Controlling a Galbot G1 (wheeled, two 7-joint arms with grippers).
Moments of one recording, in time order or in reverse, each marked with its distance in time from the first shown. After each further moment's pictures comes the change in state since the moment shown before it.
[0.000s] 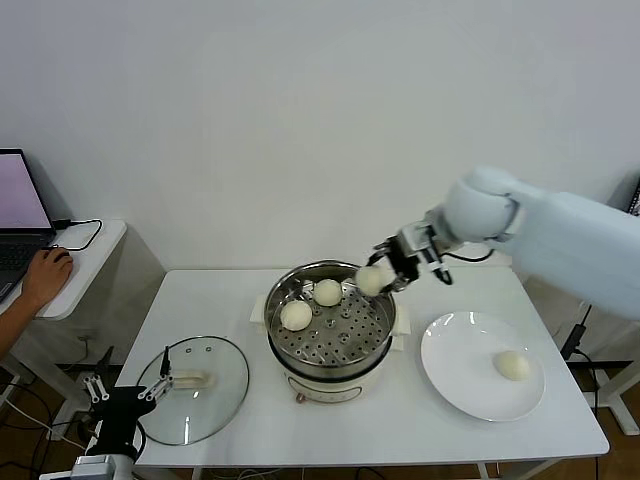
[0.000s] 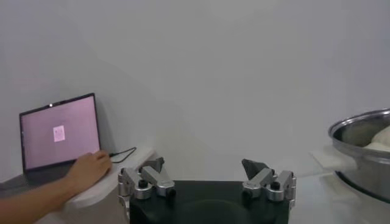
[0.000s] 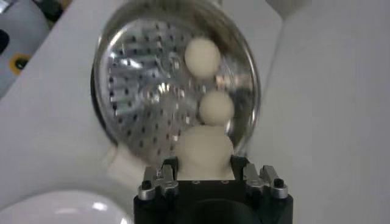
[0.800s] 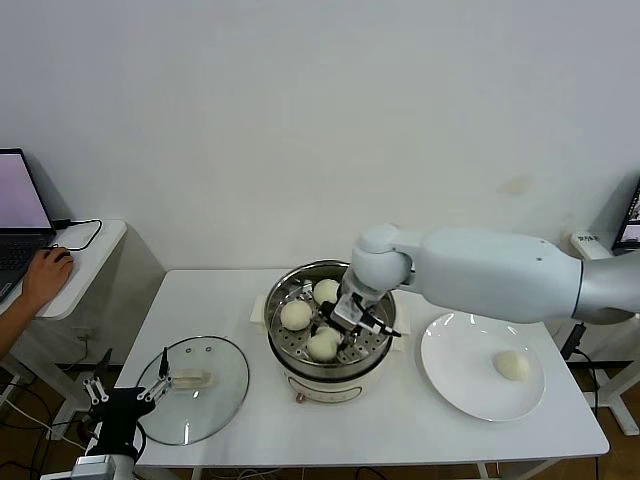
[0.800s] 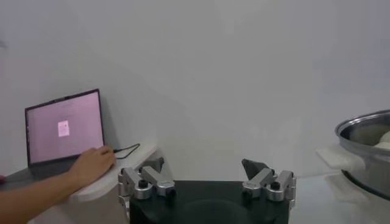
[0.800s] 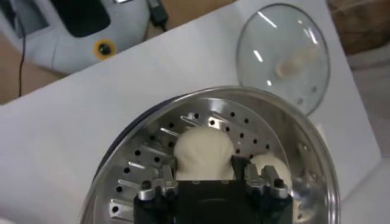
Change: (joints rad) left arm -0.008 -0.011 0.004 0.022 -0.007 -0.011 -0.003; right arm -0.028 0.253 -0.186 -0.037 -0.170 0.284 -0.010
